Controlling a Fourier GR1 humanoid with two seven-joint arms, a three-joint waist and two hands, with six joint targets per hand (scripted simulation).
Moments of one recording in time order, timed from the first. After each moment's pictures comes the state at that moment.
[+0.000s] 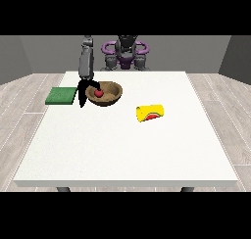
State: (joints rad) left arm -0.75 0.57 0.45 -1.31 0.29 -0.35 0.24; right arm -0.56 -0.17 -0.37 -0.57 -0.26 0.05 -0.51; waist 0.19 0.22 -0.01
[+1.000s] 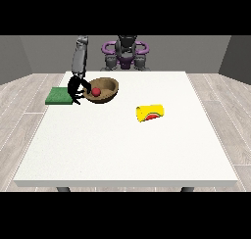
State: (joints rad) left arm -0.74 0.64 0.51 -1.24 0.36 -0.40 0.23; right arm -0.49 -0.28 -0.30 -0.63 -0.16 -0.21 -0.31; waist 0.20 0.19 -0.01
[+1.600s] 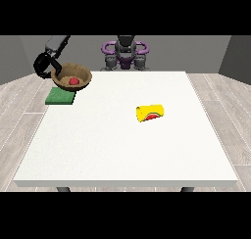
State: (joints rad) left arm -0.60 0.71 0.57 -1.06 0.32 -0.45 0.12; right arm -0.59 -0.55 -0.21 -0.68 -0.07 -0.11 0.13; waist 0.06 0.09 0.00
